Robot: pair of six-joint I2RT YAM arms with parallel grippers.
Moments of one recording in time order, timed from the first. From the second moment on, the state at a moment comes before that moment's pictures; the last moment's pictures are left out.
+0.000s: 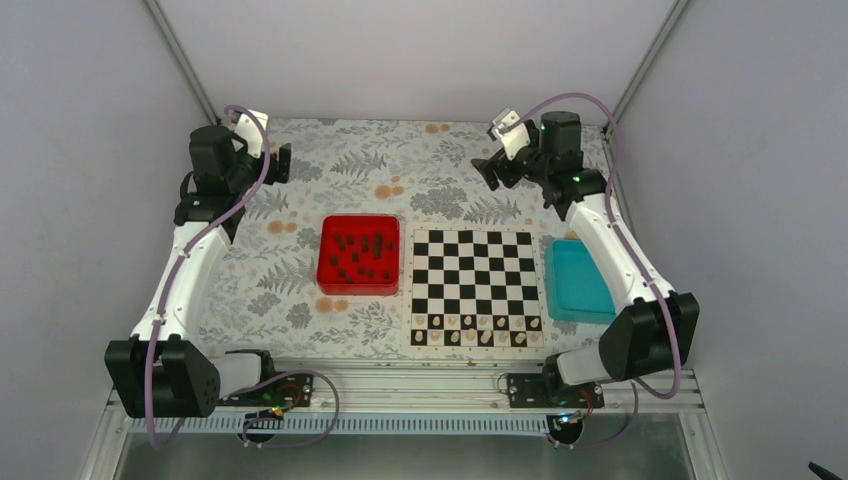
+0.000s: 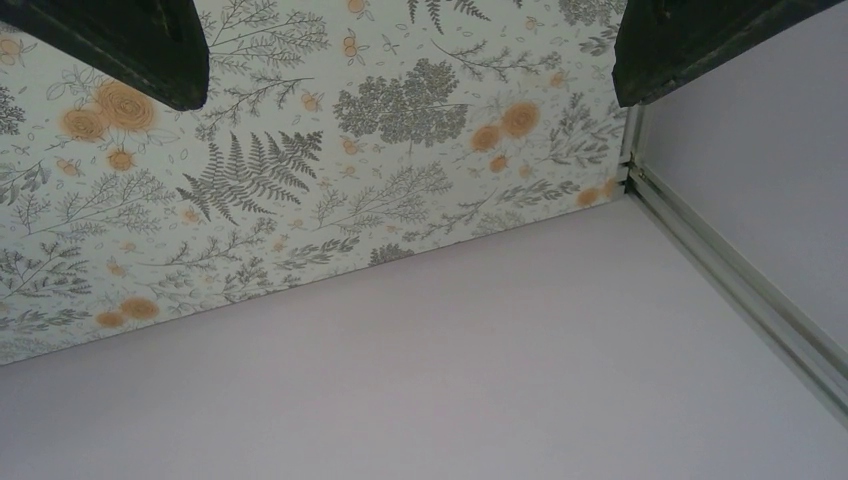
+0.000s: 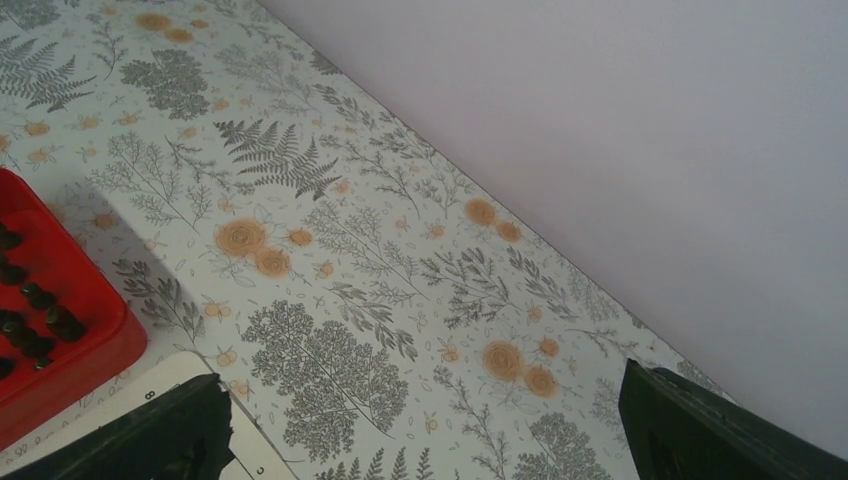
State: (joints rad) left arm 0.01 1.21 1.11 -0.24 0.10 0.22; right arm 0.24 1.41 1.31 -0.38 -0.32 -0.47
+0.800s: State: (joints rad) left arm 0.01 1.22 1.10 -0.24 0.08 0.22; right arm 0.81 2.08 1.79 -0.84 -0.24 -0.59
